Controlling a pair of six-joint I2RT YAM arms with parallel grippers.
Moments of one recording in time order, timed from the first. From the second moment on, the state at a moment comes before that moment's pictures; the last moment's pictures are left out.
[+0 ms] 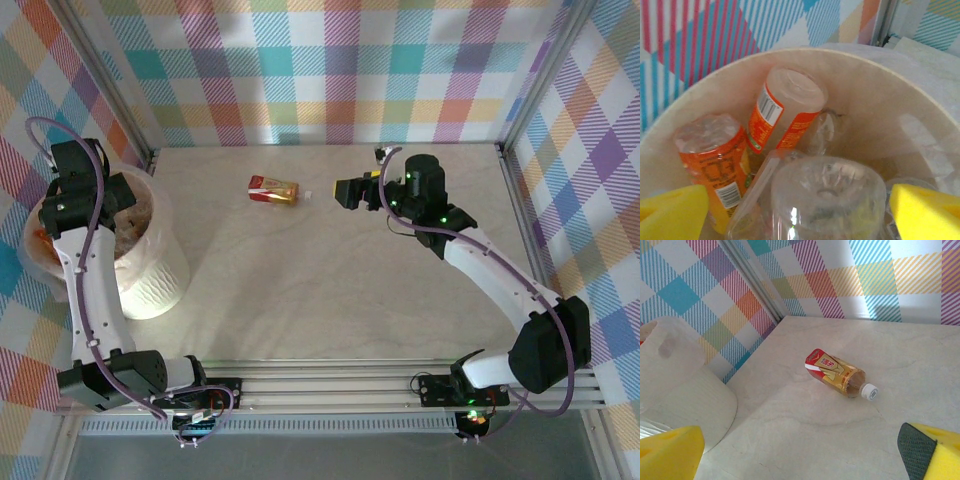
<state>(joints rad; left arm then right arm) 0.32 1.29 1.63 -1.06 -0.39 -0.14 0.49 1.37 1.16 -0.07 -0.35 0.36</state>
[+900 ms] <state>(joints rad) -0.07 1.29 1.72 -1.03 -0.18 -0.29 0.49 1.39 1.19 -0.09 -0.31 0.44</state>
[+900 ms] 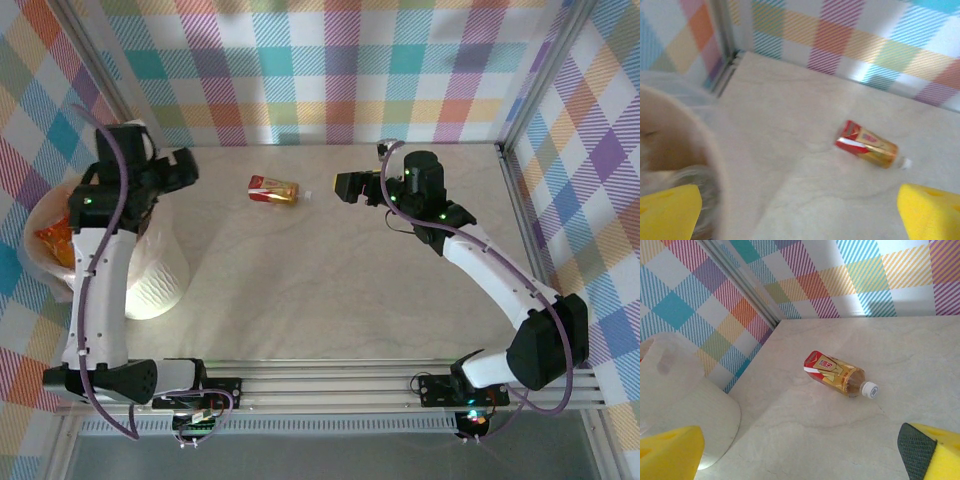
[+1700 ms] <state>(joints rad) -0.41 1.88 1.65 -0.62 -0.36 -1.05 0.49 1.16 1.05 -0.25 -0.15 0.36</state>
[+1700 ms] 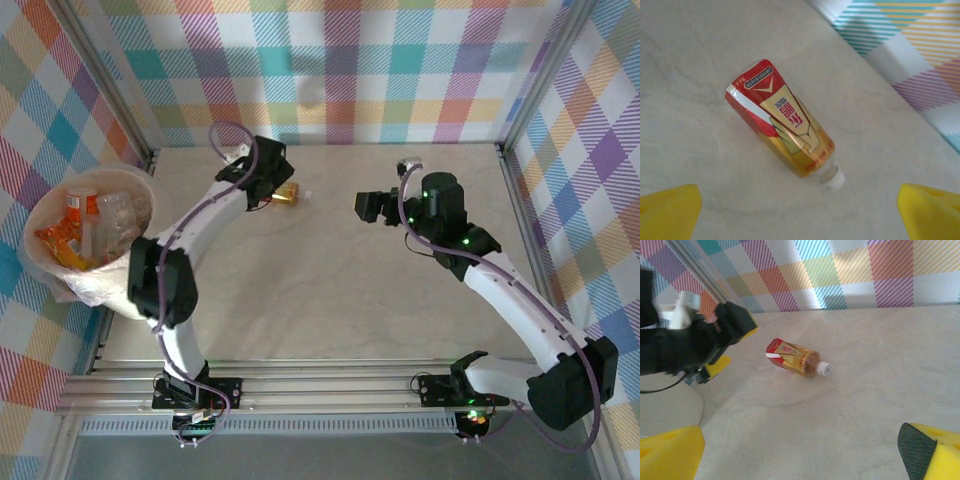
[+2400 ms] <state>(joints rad) -0.38 2.47 2.28 -0.94 -0.58 -1.33 0.49 0.96 0.98 -0.36 0.02 0.23</state>
